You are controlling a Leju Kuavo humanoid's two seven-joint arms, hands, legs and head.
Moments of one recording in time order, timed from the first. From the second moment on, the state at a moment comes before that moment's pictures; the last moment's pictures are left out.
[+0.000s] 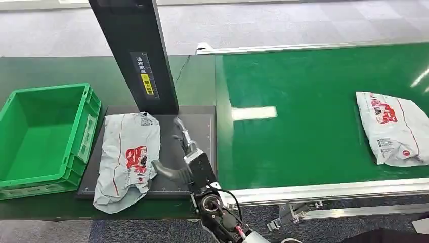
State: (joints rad) left arm 0.22 -0.34 0.28 -2.05 -0.31 0.69 -0.70; right arm -0.41 0.33 0.64 -0.60 -0.14 -0.29 -0.70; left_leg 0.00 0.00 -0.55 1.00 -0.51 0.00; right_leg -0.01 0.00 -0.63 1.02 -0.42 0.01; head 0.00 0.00
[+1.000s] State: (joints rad) left arm -0.14 -0.30 -0.15 -0.85 -1.07 0.43 -0.25; right arm 0.00 0.32 0.27 -1.43 0.04 -0.27 -0.70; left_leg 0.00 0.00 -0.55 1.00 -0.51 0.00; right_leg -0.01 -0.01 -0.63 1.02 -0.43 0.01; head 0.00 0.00
